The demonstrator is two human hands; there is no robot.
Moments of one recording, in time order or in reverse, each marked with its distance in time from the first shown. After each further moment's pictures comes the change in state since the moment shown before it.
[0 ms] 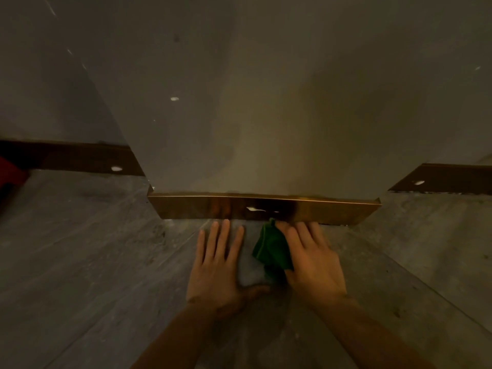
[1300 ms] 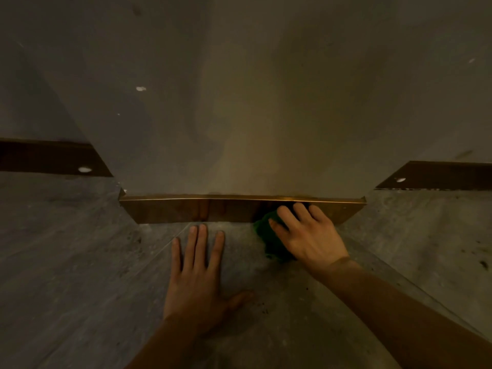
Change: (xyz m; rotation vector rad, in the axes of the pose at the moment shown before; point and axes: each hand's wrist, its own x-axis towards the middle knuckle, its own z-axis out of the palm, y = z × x) left_hand -0.003 -0.001 0.006 0.065 -0.009 -0.021; right_hand 0.038 0.040 -0.011 -0.523 0.159 -0.409
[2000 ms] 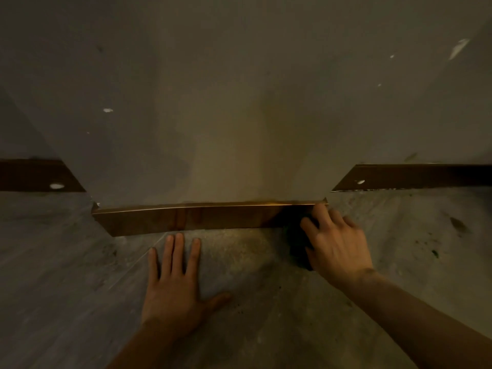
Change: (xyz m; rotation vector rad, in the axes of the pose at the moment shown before) left_hand 0.001 0.002 -0.004 -0.047 -0.015 -0.005; right_hand -0.064 0.051 -0.037 0.113 -0.441 0.424
